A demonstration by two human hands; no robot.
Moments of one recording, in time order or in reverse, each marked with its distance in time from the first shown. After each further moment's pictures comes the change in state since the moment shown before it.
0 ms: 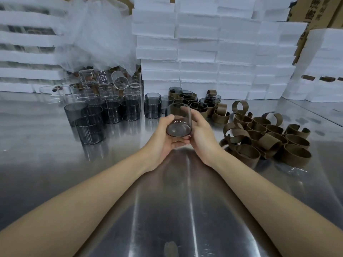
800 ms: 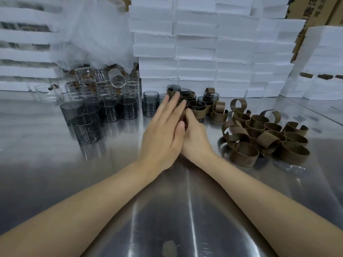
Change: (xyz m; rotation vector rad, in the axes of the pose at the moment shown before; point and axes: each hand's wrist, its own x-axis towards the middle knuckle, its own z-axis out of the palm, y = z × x) left_hand -0.023 0.003 0.009 1.324 0.189 0.768; right_hand -0.012 0.008 0.012 -0.689 0.052 -0.338
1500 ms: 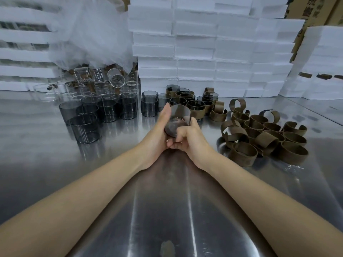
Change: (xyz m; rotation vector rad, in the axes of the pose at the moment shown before) left_hand 0.013 -0.013 0.003 -1.225 -0.323 -0.730; right_hand 0.003 -0.010 -0.002 0.696 -0.113 0.546
